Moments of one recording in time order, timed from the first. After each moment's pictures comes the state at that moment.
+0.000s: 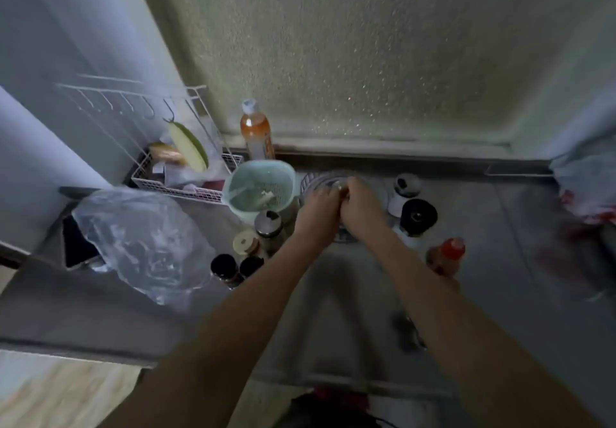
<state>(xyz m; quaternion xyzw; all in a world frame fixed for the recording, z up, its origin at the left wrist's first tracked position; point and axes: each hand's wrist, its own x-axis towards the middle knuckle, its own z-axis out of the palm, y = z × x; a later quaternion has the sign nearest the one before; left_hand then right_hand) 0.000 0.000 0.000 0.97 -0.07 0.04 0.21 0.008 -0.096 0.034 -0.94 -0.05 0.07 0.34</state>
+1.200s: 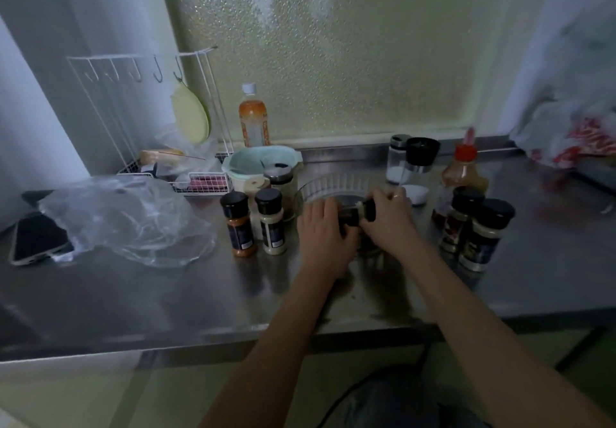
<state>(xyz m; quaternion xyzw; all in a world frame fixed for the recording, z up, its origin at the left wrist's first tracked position) -0.129 0.017 -0.132 0.89 -0.10 0.31 0.31 -0.107 -0.107 -0.103 -0.96 -0.01 -0.10 0.25</state>
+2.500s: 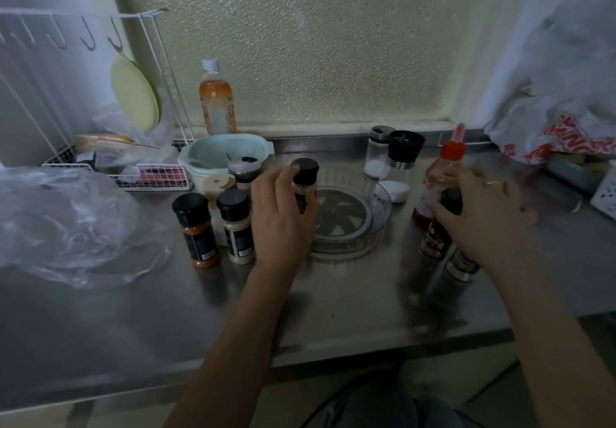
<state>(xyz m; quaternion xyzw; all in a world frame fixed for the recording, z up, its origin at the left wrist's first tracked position) -0.109 0.034 -0.109 0.77 -0.12 0.55 0.29 -0.155 -0.197 -0.051 -0.97 0.15 -0.19 0.09</state>
